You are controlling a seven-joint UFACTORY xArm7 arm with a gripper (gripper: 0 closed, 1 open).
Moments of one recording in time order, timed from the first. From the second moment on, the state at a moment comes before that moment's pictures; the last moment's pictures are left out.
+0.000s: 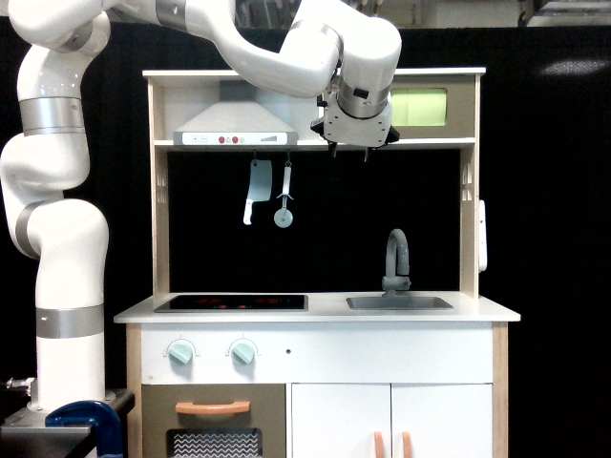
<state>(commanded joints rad) 0.88 -0.11 -0.99 1.21 1.06 1.57 -1.76</state>
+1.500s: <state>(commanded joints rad) 0.76 0.06 -0.78 1.50 1.21 1.59 -1.56</state>
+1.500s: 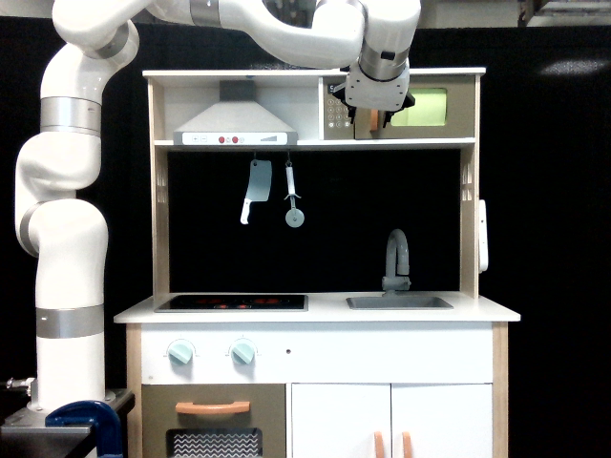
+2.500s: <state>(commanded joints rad) 0.70 0.09 -0.66 1.57 1.23 1.55 -1.49</state>
